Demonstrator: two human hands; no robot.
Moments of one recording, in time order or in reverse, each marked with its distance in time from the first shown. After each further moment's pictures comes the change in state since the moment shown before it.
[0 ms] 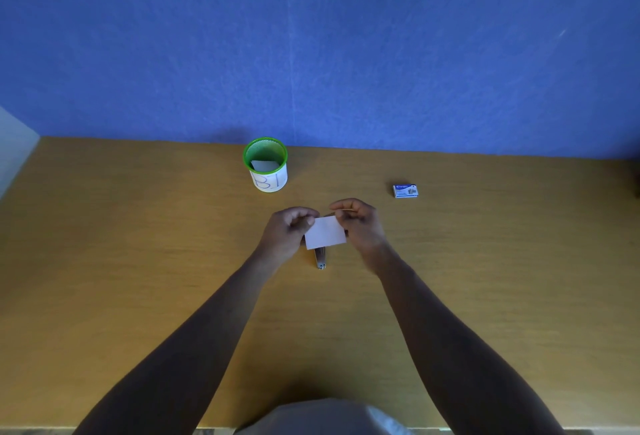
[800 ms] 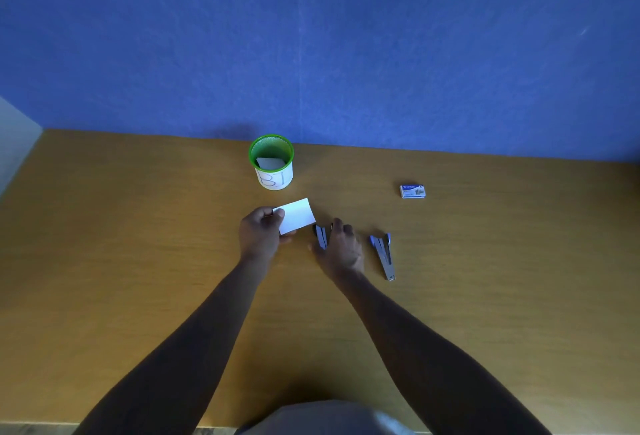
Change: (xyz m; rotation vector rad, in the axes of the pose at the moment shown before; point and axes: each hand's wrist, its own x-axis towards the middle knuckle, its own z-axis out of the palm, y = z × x) left_hand 0.010 -0.026 -0.029 -0.164 0.426 -0.115; right_hand -0.008 0.043 0.054 -0.895 0.030 0.039
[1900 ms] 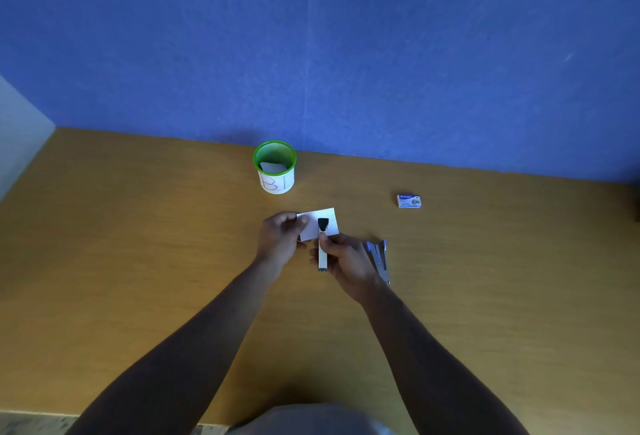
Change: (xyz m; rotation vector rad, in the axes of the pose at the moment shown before) left_hand -0.019 0.003 0.019 0.031 -0.153 0.068; right_hand -0.026 0.008 -0.034 1.331 -0.394 0.089
